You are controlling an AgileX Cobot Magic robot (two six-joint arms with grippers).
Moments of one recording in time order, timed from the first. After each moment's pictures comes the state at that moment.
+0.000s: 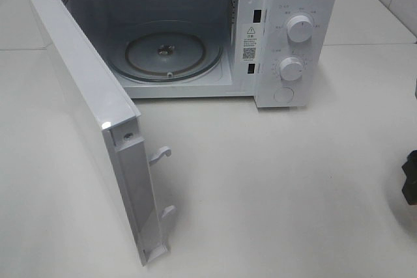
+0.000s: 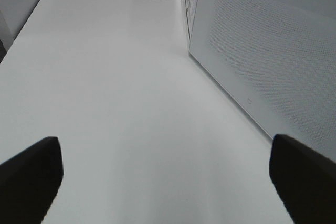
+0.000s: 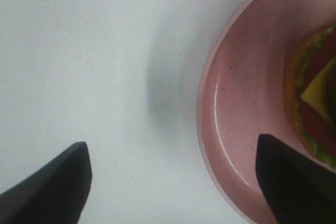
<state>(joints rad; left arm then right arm) 0.04 0.00 -0.52 -0.09 1.07 0.02 0.04 1.31 -0.59 -0.09 0.66 -0.05</state>
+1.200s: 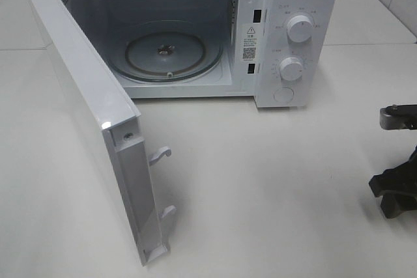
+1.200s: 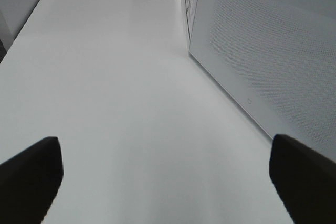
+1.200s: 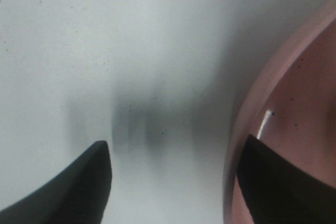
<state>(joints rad) 0.04 0.00 -0.52 -0.09 1.07 0.02 0.04 1.64 -0.59 -0.09 0.43 -0.03</state>
